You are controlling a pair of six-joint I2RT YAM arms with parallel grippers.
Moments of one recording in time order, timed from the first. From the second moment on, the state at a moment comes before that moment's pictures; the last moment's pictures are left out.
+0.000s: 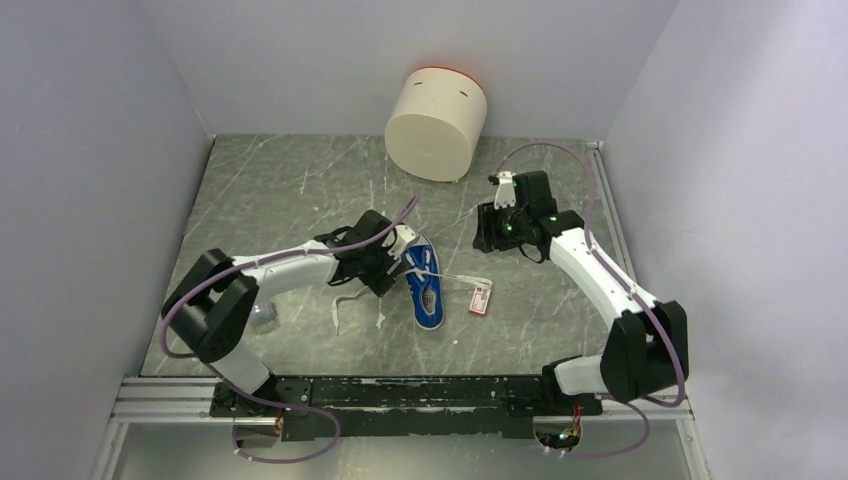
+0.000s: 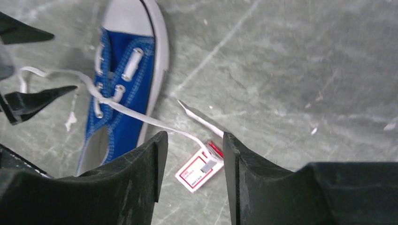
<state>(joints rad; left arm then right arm) -0.73 1.59 0.91 -0.29 -0.03 0.13 0.29 1.32 1.01 -0.49 -0.29 0.06</state>
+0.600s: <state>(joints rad) -0.73 1.71 0.95 -0.27 -0.01 0.04 0.47 1.79 1.16 -0.63 -0.18 0.11</state>
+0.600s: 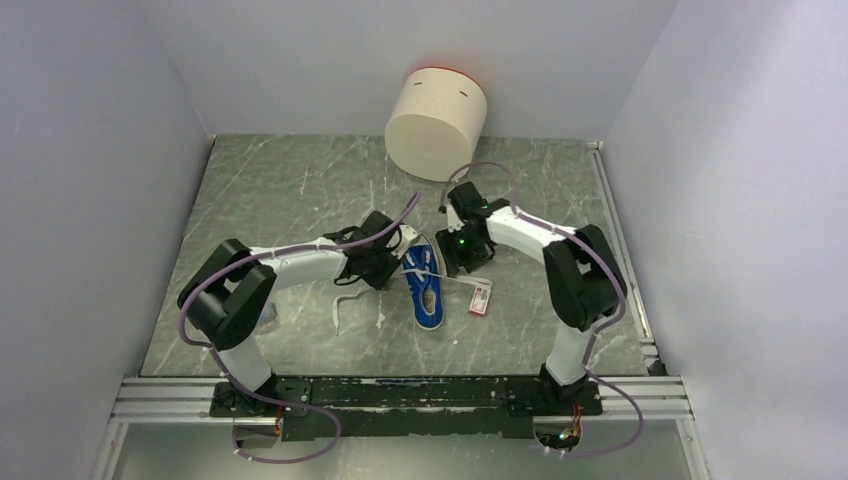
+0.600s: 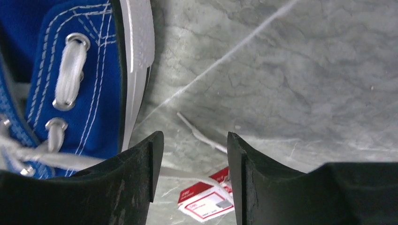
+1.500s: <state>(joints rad) -0.73 1.55 0.87 -0.18 0.04 0.04 0.22 1.61 1.12 -0.52 -0.20 0.24</state>
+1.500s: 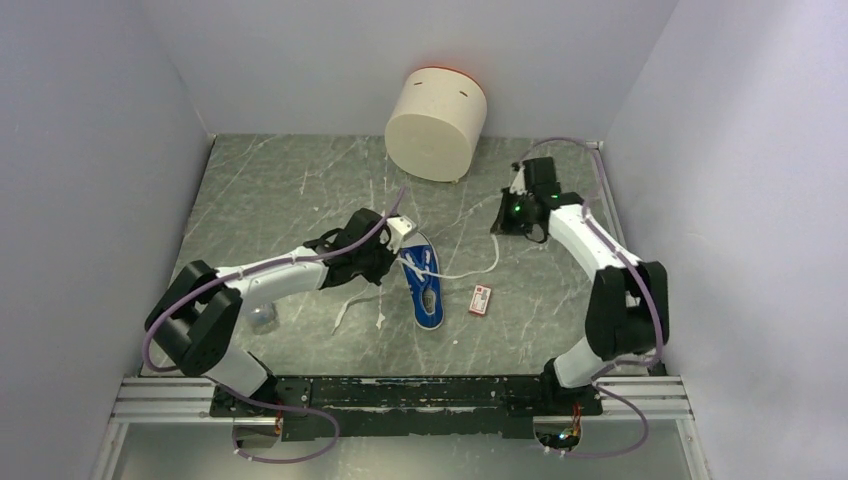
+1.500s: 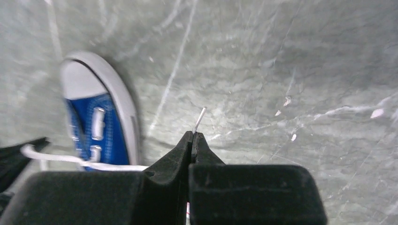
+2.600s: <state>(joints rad) -0.73 1.53 0.71 0.35 0.44 0.29 0.39 2.01 1.61 -0.32 -0.96 0.42</state>
